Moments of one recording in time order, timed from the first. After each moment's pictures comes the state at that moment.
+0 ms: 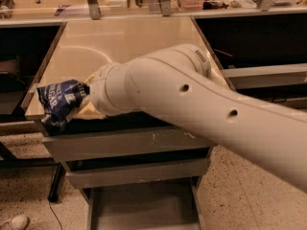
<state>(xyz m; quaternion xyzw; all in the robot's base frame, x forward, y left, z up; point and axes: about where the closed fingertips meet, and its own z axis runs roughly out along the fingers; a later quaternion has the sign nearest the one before) 0.497 0.144 0.901 -0.62 0.62 0.08 0.48</state>
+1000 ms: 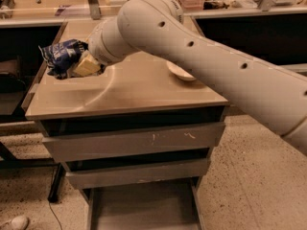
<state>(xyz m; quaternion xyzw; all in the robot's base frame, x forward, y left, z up) 0.632 0.174 0.926 -0.62 0.61 0.10 0.48</state>
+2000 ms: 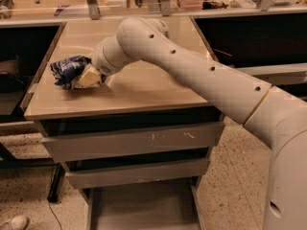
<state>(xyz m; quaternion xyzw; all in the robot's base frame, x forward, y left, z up) 0.676 0.195 0.851 -0.62 0.64 0.16 0.44</state>
